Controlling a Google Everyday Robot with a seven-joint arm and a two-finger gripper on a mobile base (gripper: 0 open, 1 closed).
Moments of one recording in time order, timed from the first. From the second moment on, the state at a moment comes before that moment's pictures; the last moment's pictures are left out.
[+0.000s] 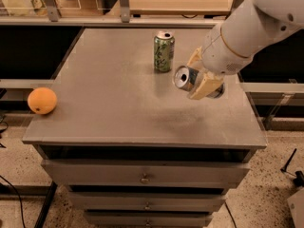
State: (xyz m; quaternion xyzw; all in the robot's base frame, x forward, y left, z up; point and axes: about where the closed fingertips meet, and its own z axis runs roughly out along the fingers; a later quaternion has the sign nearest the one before) arm 0.530 -0.104 0.906 -0.74 0.62 0.00 0.27
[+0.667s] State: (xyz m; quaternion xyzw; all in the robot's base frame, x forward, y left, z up) arm 0.523 -0.140 0.901 -0.77 0.62 -0.06 0.16
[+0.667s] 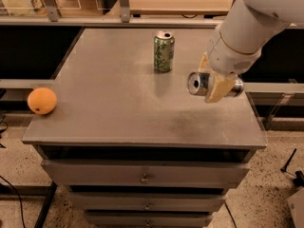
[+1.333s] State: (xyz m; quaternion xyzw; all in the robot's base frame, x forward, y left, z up) arm 0.512 -0.163 0.863 -0.77 0.62 -0.09 0.10
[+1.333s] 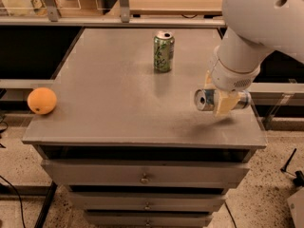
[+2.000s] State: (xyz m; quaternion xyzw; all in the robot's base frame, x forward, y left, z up) arm 0.505 -0.162 0.841 -0.77 0.63 -0.07 0.08
